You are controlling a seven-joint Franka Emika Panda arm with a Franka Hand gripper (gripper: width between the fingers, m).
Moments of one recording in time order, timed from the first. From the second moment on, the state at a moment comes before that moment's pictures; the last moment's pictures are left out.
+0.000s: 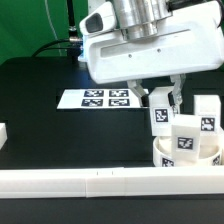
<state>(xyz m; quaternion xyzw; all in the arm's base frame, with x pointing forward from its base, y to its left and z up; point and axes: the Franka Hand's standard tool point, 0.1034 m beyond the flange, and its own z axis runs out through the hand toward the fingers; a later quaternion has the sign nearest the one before) 0.578 0.056 0.084 -0.92 0.37 -0.04 0.13</state>
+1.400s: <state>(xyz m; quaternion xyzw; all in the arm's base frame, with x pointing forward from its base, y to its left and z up) 0.575 0.080 0.083 -0.64 0.75 0.06 0.15</state>
